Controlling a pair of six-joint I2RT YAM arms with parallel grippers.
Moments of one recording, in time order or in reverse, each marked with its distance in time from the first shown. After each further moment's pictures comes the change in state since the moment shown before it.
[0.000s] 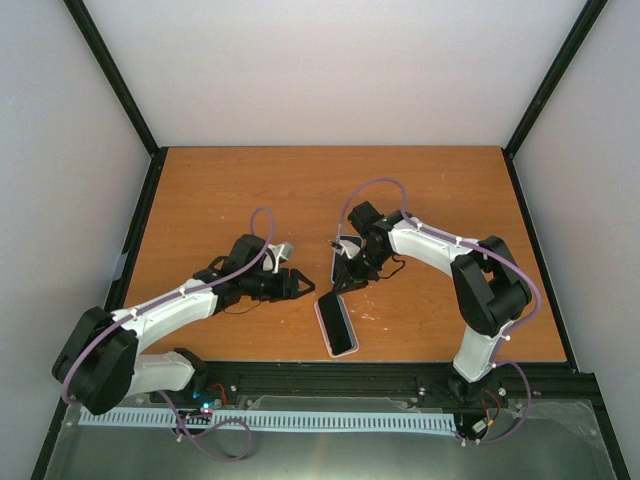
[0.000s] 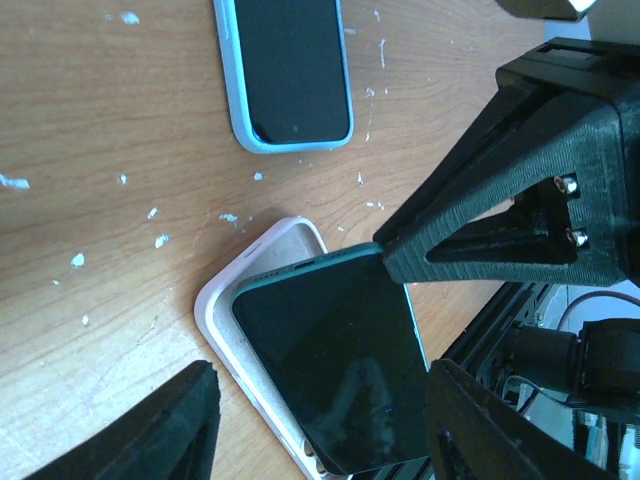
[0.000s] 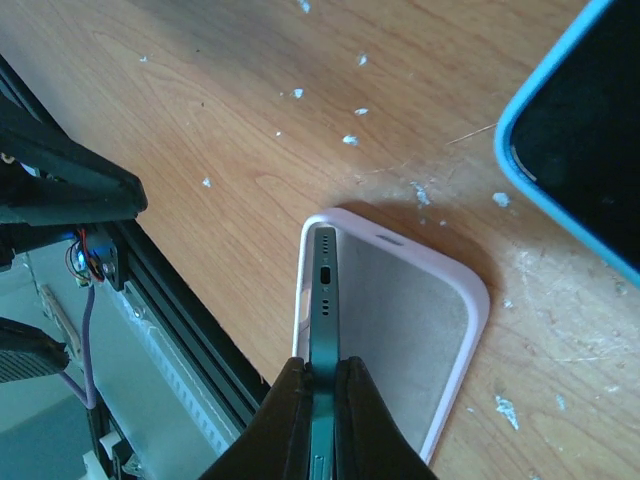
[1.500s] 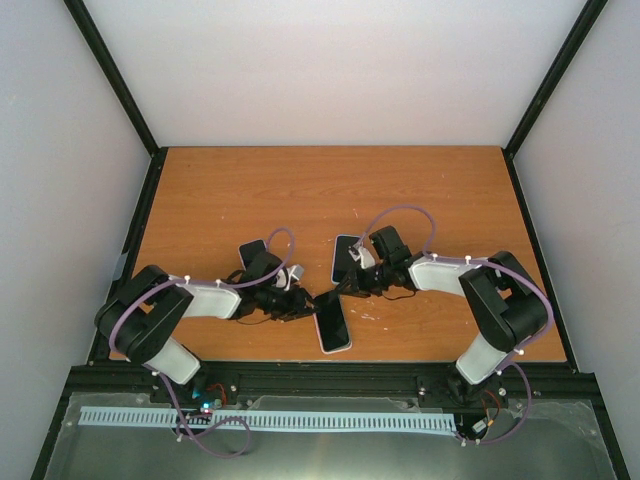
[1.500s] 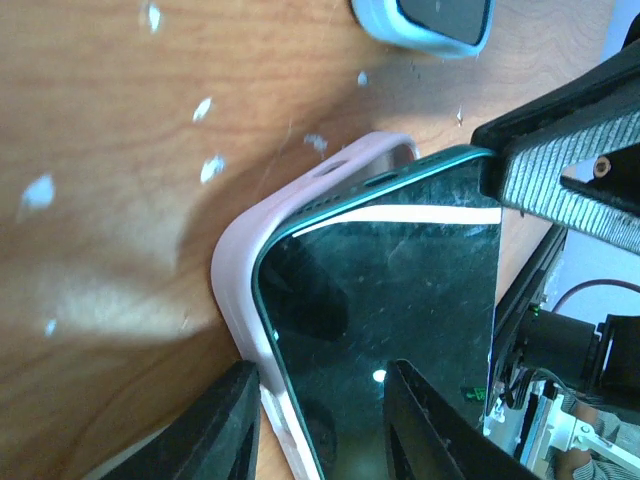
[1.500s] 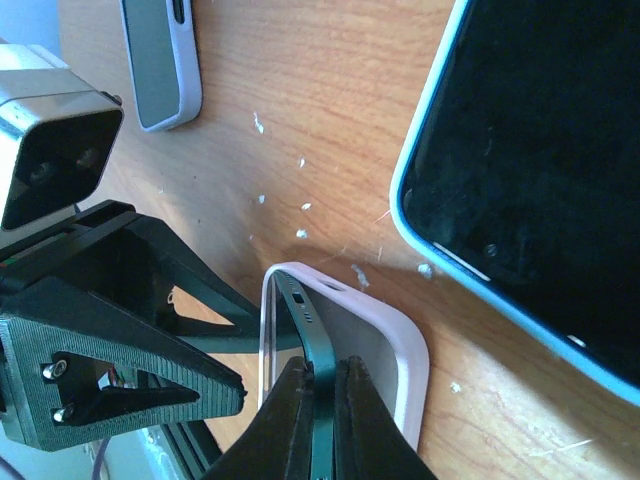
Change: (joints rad) left arm -0.040 0.290 -0.116 0.336 0.113 -0.153; right arm -0.032 -0.144 -0.444 0.722 -0.005 0.356
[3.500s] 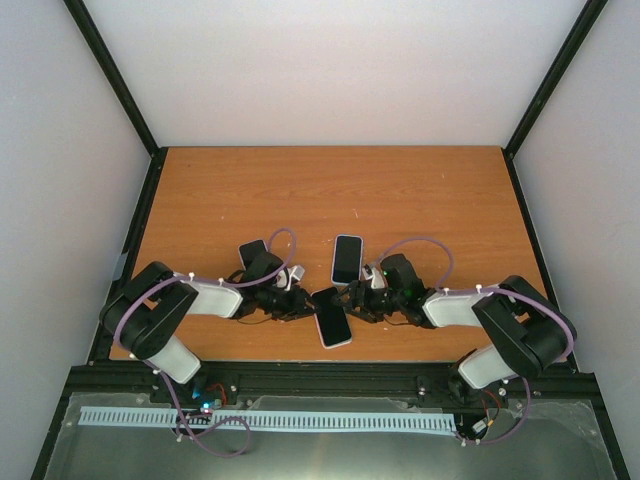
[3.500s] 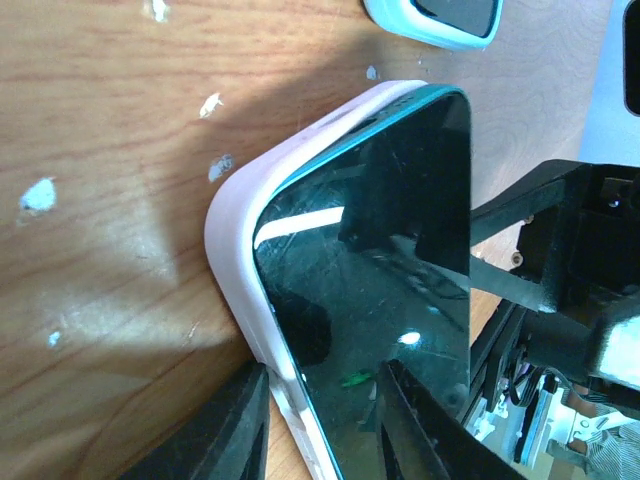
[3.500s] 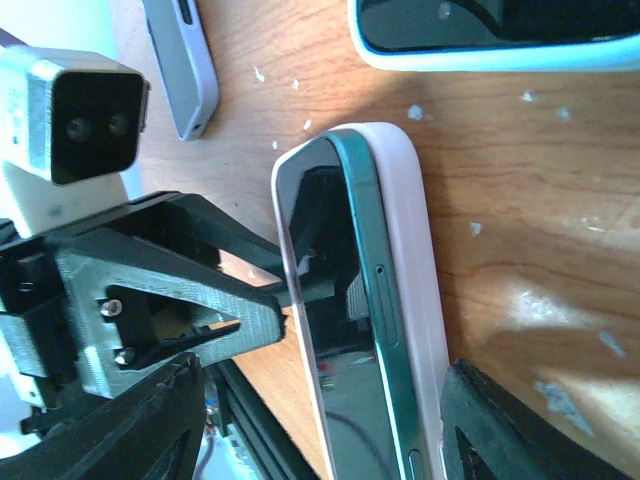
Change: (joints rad) left arm 0.001 0.044 0.013 0.023 0.014 0.017; right arm 0.084 -0.162 -0.338 0.439 0.069 0.458
